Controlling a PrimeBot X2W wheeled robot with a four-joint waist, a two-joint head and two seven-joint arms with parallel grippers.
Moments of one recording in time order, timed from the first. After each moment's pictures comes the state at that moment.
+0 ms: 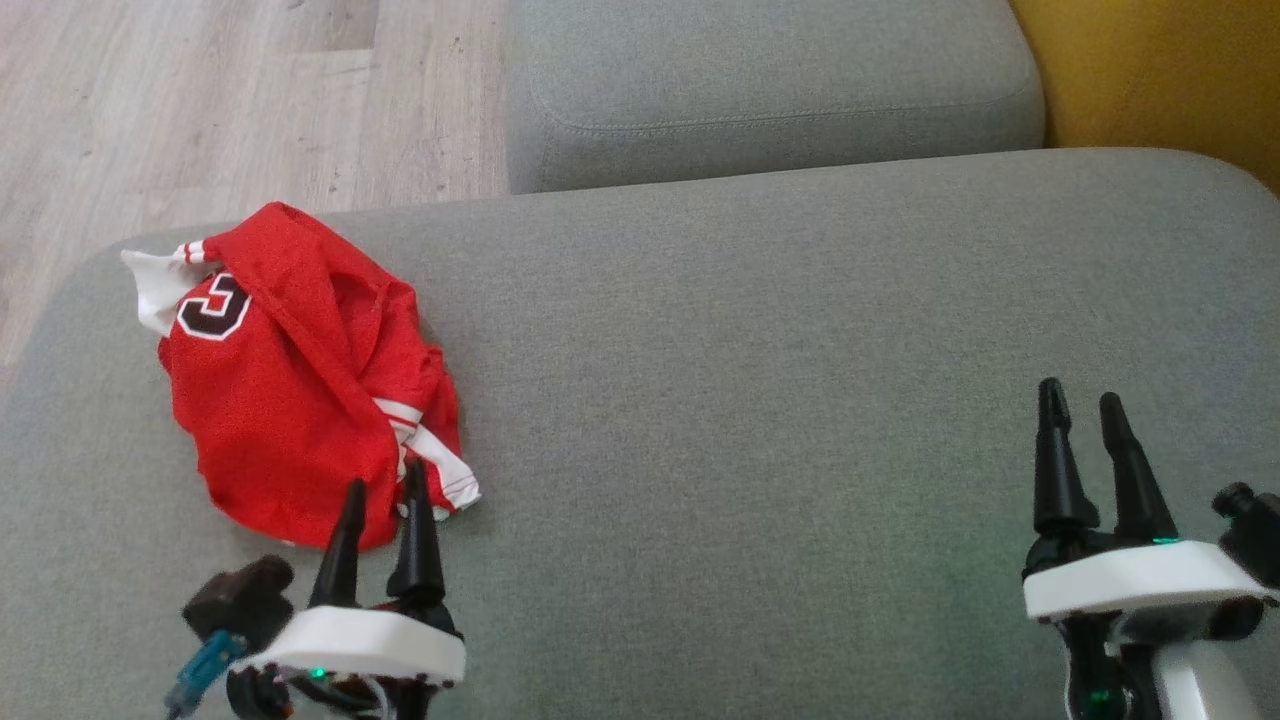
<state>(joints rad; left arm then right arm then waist) 0.00 0.07 -0.22 0.17 -0.67 -0.02 -0.09 0.02 -0.04 -0.03 0.10 0.53 0.13 -0.09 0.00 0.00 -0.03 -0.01</state>
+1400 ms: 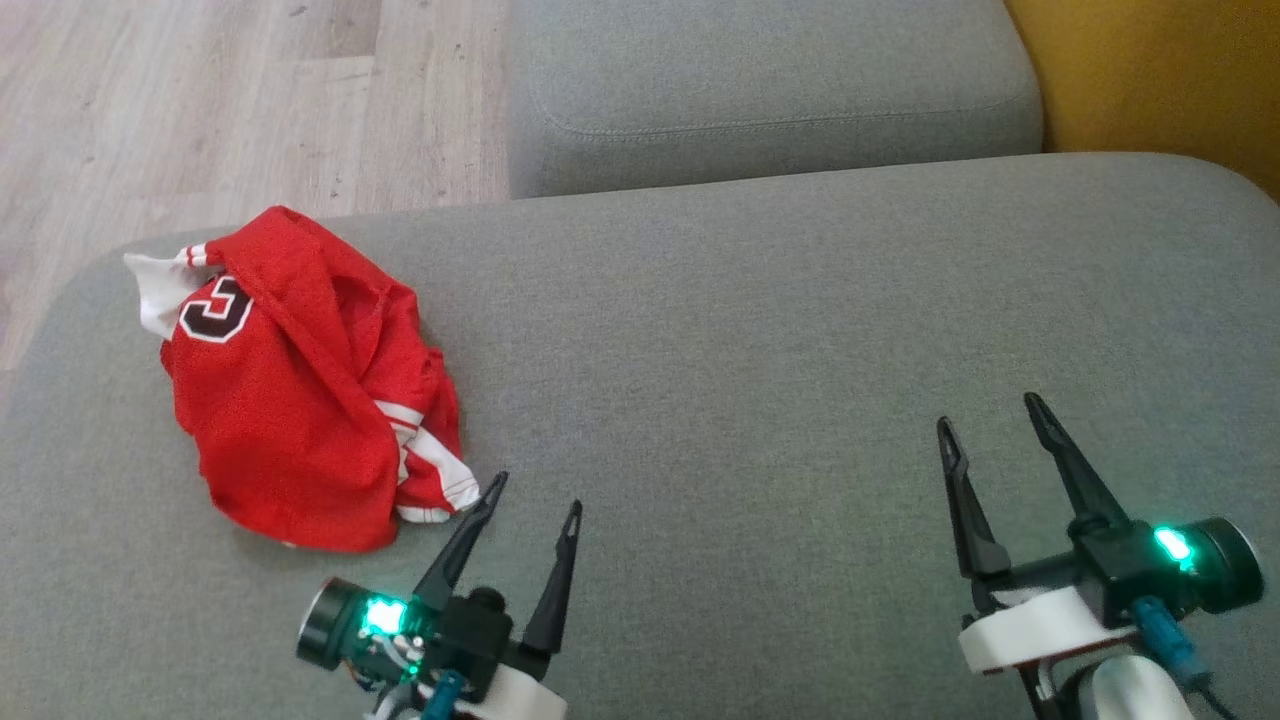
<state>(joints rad) -0.11 0.22 -0.62 0.26 -0.14 0.20 -0.21 0.06 -0.04 0.04 0.06 -0.15 0.13 -0.21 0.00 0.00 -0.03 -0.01</state>
